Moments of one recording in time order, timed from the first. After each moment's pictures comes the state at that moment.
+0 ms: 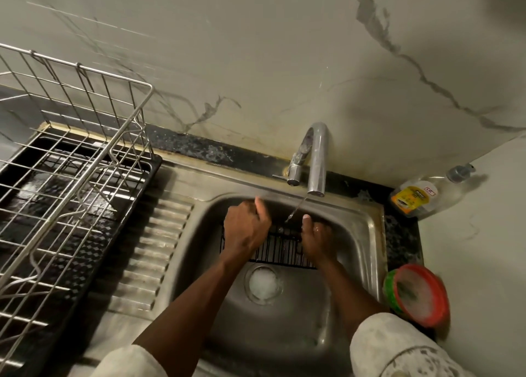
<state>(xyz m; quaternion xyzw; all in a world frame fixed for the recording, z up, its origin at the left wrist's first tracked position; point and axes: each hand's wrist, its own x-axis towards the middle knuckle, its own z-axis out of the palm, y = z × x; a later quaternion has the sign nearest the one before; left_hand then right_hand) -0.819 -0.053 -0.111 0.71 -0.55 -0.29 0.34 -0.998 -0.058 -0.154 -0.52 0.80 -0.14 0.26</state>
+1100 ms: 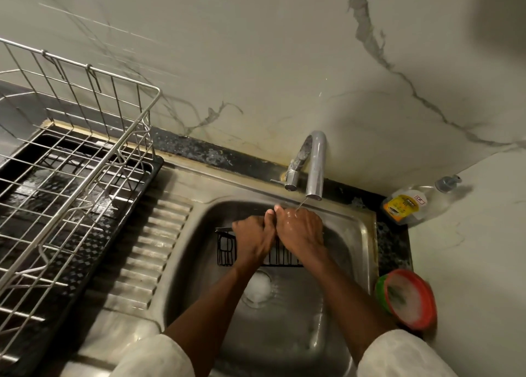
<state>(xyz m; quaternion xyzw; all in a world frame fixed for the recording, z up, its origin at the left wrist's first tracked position) -0.849 -0.045 -0.136 0.71 -0.51 -0.35 0.33 -0.946 -0.070 -0.084 -0.71 0.70 0.02 0.09</state>
